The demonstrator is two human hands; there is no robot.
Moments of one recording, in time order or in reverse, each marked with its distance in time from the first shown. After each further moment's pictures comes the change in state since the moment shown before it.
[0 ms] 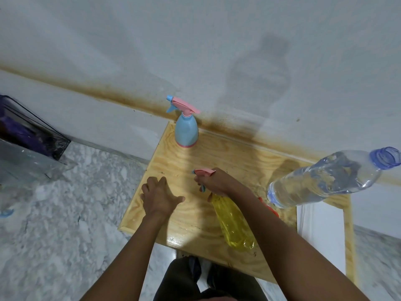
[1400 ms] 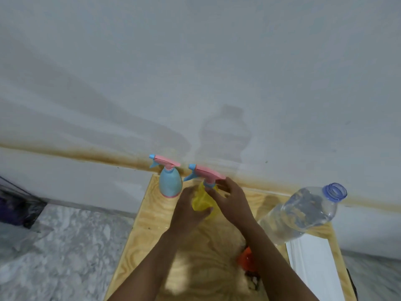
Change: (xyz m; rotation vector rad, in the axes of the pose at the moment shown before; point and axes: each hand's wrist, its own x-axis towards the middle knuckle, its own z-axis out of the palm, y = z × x) left_hand 0.021 0.122 -0.033 -0.639 -0.062 0.573; right_hand -0.045 -0.023 -0.064 0.199 0.686 -0.411
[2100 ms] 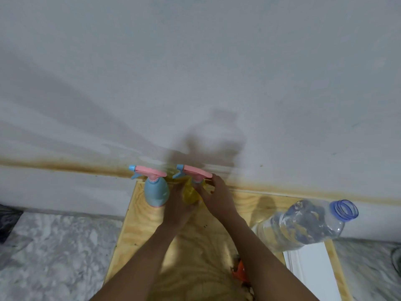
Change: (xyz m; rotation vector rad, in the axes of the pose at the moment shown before) left_hand 0.073 -0.027 0.023 0.039 -0.035 -0.071; right_hand 0.060 0.026 0.021 -0.134 0.048 0.087
